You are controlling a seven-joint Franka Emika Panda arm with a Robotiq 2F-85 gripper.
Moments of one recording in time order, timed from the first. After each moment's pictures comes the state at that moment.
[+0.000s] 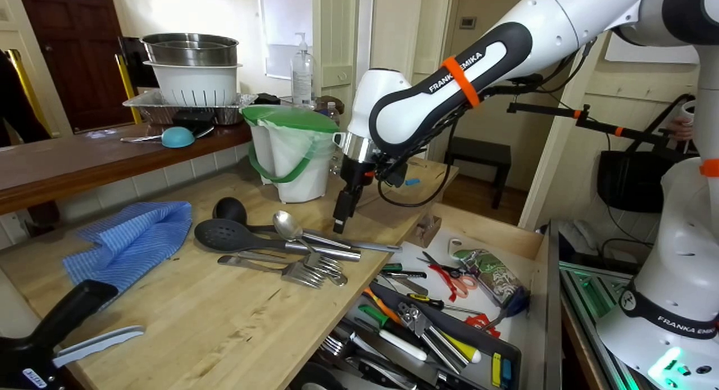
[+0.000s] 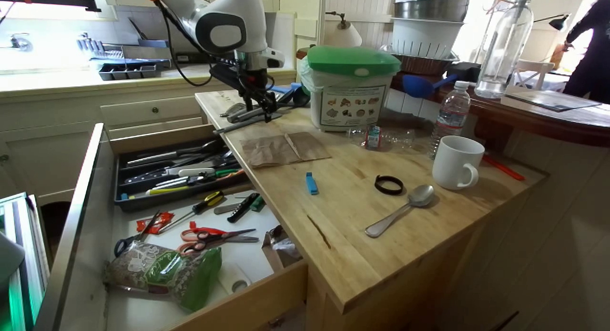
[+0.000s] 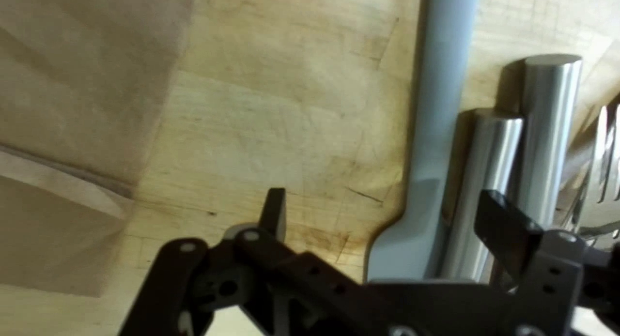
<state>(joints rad) -0.10 0.32 0.05 -2.00 0.20 2.49 -0.24</state>
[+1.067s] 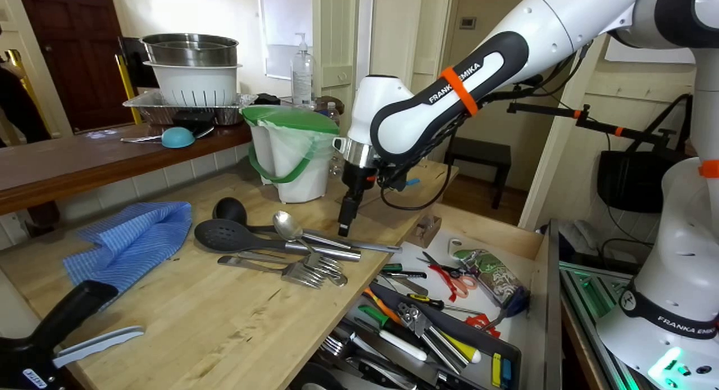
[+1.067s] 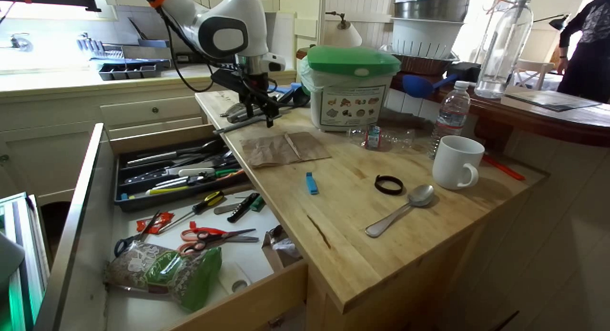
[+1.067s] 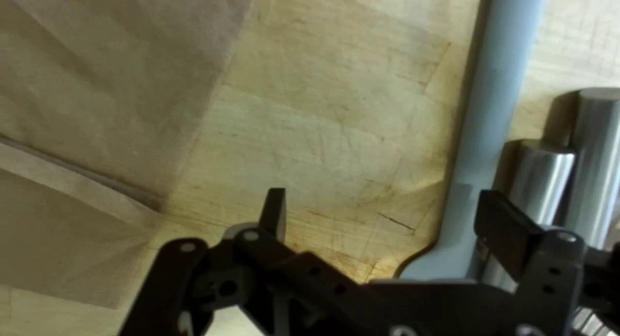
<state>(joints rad) -0.08 0.34 0.03 -2.00 0.12 2.49 -0.24</state>
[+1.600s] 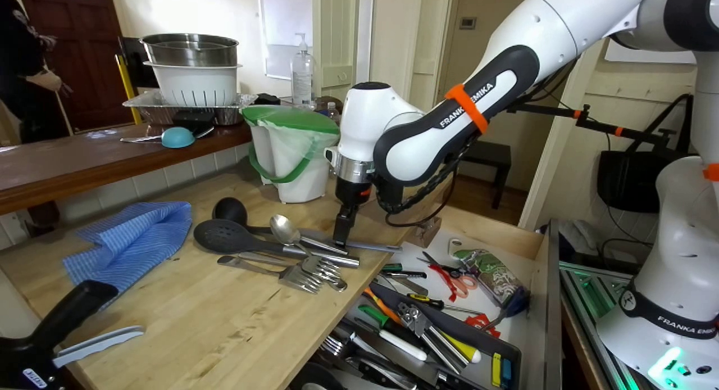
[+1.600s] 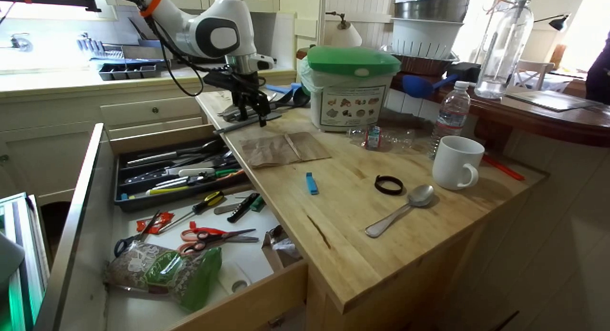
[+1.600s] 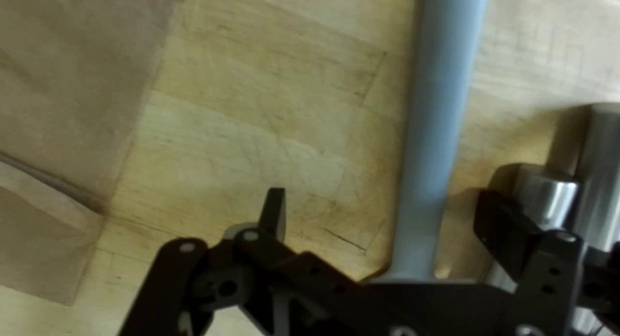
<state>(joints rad) 0.02 0.35 0.00 -2.00 -0.07 2.49 -0.01</state>
